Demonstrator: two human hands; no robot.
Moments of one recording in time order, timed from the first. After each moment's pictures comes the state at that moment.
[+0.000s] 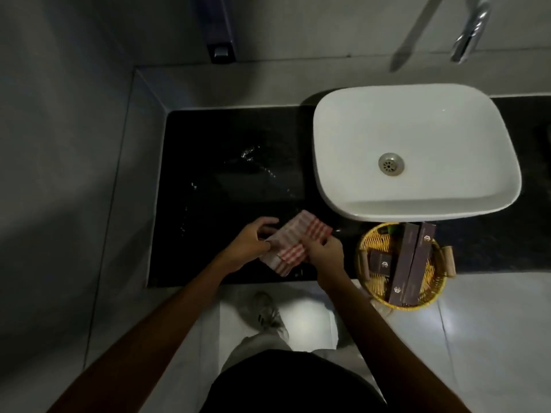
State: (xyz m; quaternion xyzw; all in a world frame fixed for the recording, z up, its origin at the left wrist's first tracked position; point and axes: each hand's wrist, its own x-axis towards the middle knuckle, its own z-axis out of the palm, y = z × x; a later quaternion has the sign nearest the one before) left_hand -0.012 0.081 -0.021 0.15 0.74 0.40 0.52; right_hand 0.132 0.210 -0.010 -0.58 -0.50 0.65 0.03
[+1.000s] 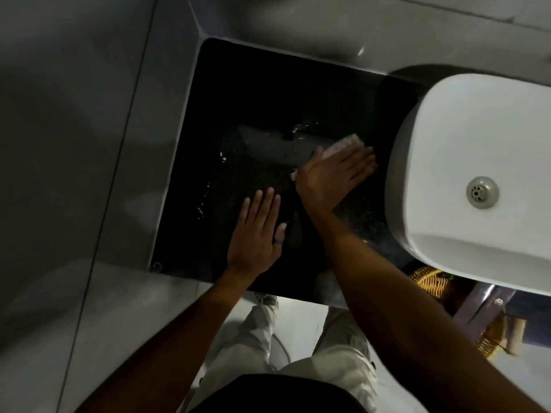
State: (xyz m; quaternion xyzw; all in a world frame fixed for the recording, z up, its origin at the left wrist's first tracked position) left_hand -0.039 0.043 -0.126 0.32 0.94 0.10 0.10; right_hand -0.104 0.229 -0.116 -0.54 -0.83 0.13 -0.02
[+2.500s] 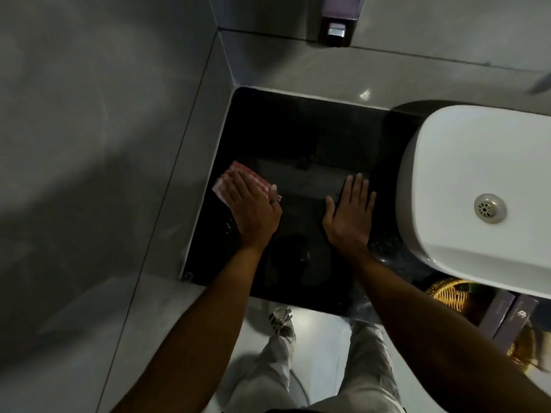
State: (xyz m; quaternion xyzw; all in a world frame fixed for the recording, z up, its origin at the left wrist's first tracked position) left_hand -0.129 0.061 -0.103 0.05 0.99 0.10 0.09; right_hand -0.027 0.234 -0.113 -0.32 -0.94 0.12 -0.05
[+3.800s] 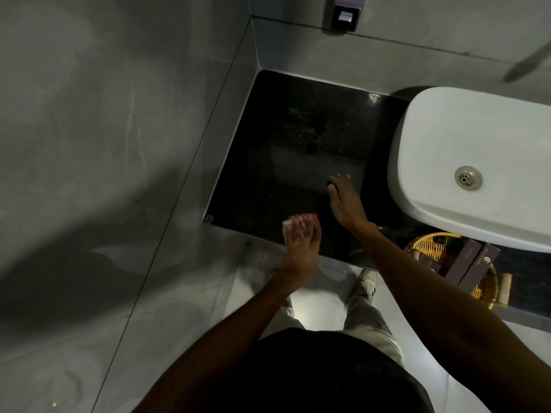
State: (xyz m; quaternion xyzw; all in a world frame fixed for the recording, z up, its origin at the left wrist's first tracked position) left_hand 0.096 0.037 -0.071 0.33 0.90 0.01 0.29; right_hand 0.047 0.209 -0.044 -0.24 -0.88 0.40 -0.13
